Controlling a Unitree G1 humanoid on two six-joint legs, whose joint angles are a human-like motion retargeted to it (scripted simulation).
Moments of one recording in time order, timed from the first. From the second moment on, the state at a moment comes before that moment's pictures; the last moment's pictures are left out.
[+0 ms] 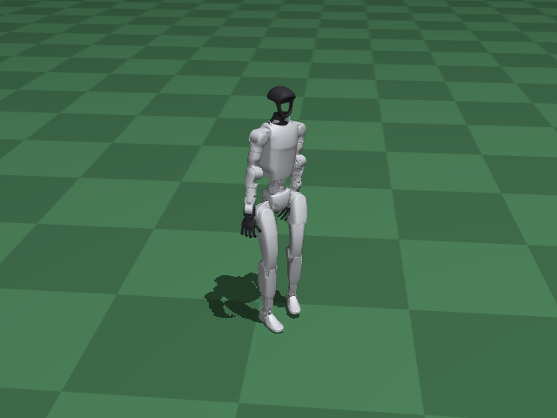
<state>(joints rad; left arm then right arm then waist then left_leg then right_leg) 0.00 0.04 0.22 1.61 0.08 0.25 -0.10 0.02 -0.16 -0.01 1.46 -0.58 -0.01 0.16 0.11 -0.14 -0.04 -0.16 -0.27 -0.49 0.31 -0.20 0.09 -0.19 -0.08 -0.08 0.17 -0.06 0.05</state>
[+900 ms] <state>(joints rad) 0.07 0.14 0.08 1.48 0.31 0.30 -0.21 -0.07 -0.12 0.10 1.47 -0.56 0.00 0.20 0.03 -0.11 -0.08 -0.22 0.06 0.45 0.92 -0.17 0.26 -0.16 -0.10 -0.62 0.18 -0.21 -0.06</state>
